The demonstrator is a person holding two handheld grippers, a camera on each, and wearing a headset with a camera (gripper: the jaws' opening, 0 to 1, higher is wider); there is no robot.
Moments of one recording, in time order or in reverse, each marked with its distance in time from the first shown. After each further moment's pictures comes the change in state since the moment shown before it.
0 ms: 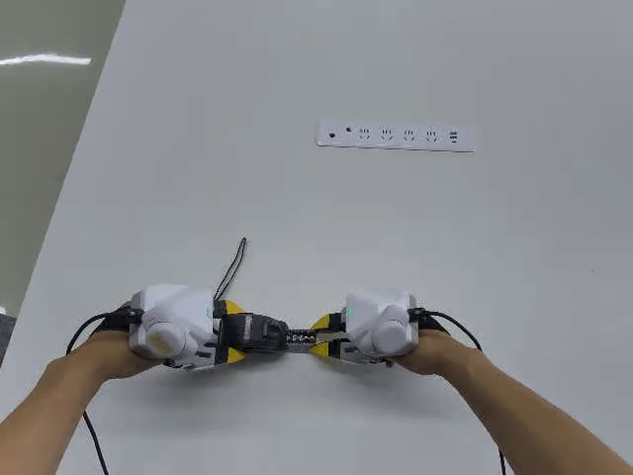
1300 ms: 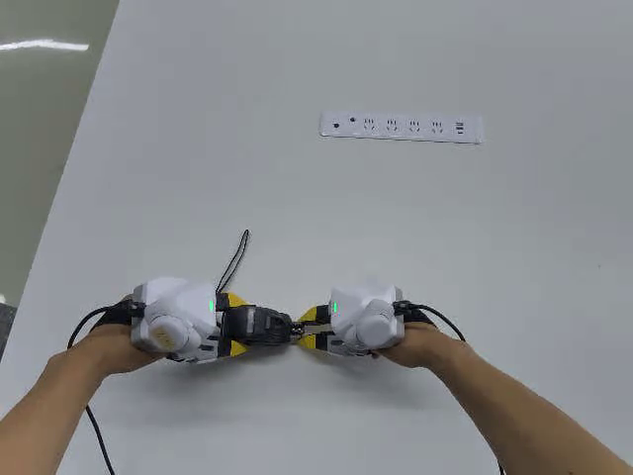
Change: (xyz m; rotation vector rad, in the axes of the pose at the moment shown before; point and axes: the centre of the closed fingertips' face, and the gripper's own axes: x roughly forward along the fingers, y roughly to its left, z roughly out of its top) left arm 0.000 0.000 0.000 -0.007 0.001 0.002; right arm 0.020 -0.001 0.014 -0.012 -0.002 0.007
